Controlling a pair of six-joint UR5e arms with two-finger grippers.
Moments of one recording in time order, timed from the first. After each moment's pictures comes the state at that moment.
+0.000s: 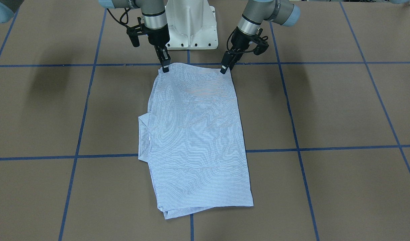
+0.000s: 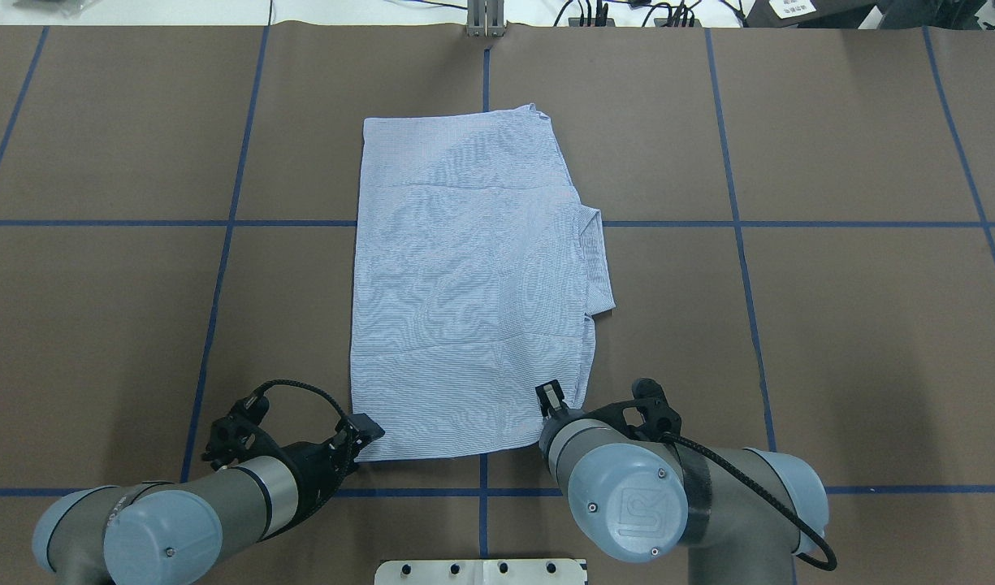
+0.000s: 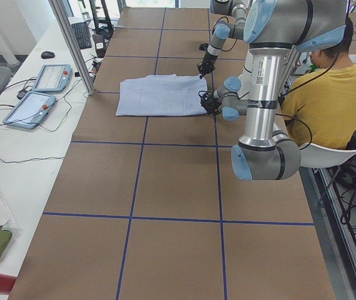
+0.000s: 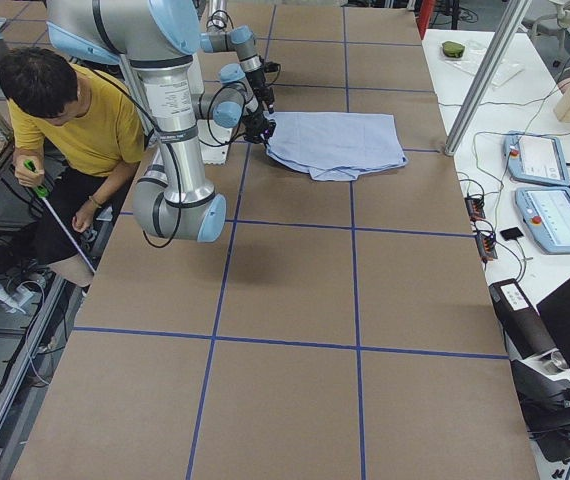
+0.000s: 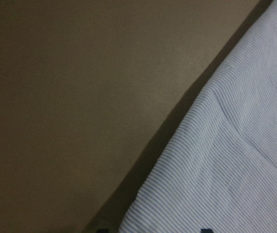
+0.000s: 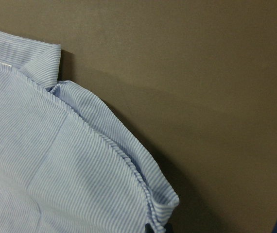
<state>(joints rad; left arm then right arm) -0.11 -1.74 -1.91 -2.23 -1.31 -2.29 0.15 -1.14 1.99 -1.55 1.36 2.66</state>
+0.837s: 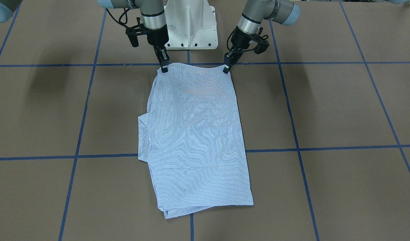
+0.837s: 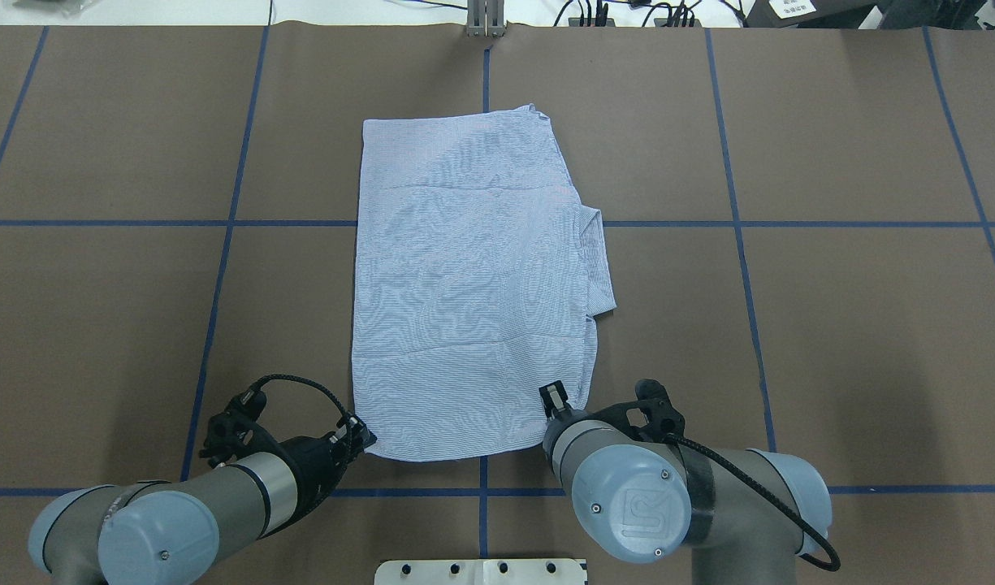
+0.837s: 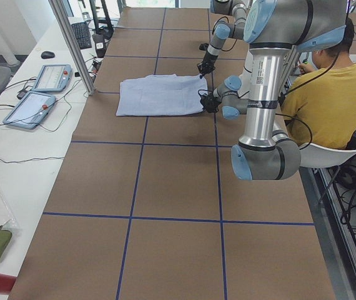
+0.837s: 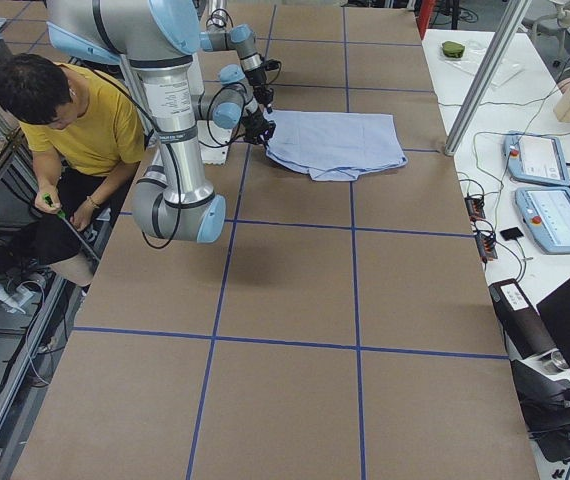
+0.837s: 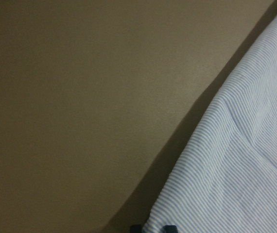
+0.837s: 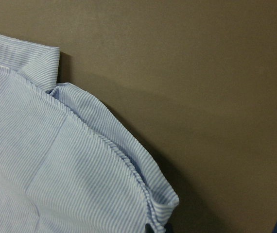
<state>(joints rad) -0.11 -1.74 -1.96 -2.22 -1.29 -2.29 0.14 -1.15 1.99 -1.55 1.36 2.66</state>
